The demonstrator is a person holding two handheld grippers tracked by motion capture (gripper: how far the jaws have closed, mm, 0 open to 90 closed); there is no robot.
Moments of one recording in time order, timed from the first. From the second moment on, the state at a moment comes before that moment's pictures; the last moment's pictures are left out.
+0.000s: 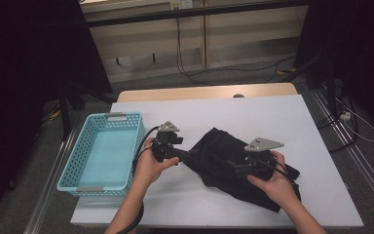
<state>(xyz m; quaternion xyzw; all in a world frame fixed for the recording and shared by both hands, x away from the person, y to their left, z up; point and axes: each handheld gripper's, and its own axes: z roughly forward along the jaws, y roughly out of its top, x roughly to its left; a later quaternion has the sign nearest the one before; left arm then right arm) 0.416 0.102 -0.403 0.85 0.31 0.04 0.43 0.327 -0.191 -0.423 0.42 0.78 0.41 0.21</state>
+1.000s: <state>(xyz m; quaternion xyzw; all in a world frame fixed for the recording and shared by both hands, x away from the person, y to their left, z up) 0.419 0.115 -0.398 0.84 0.32 0.05 0.43 0.367 -0.188 -0.432 0.46 0.77 0.39 0.21</state>
